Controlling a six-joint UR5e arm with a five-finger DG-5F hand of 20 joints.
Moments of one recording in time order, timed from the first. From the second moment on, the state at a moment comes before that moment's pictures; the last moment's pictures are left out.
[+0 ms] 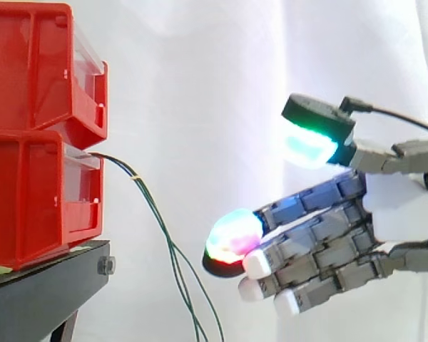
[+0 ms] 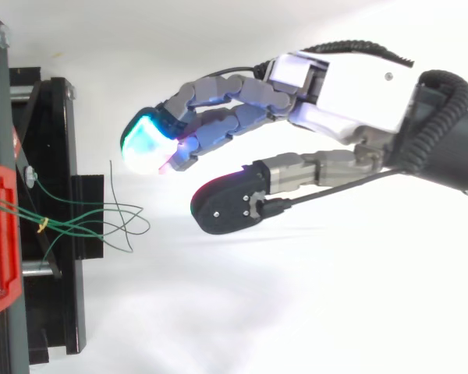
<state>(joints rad) 0.18 -2.20 -1.36 -2.76 -1.12 -0.13</state>
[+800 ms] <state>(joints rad) 0.18 -2.31 -1.34 -2.60 -1.10 -0.15</state>
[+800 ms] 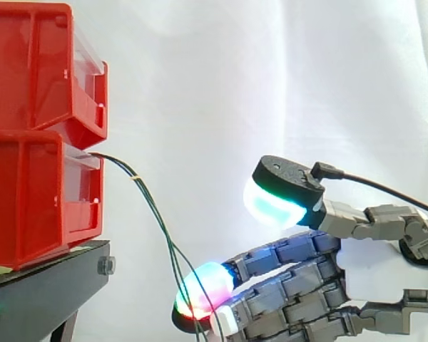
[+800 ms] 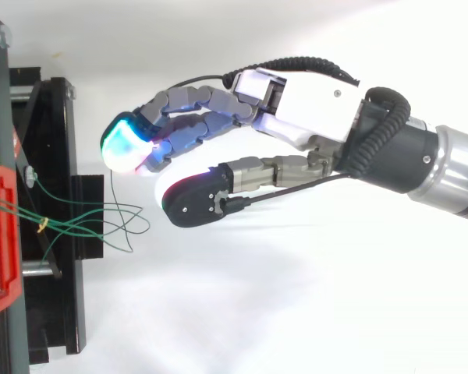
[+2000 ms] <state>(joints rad) 0.20 -2.37 -1.25 -2.53 -1.09 -0.27</state>
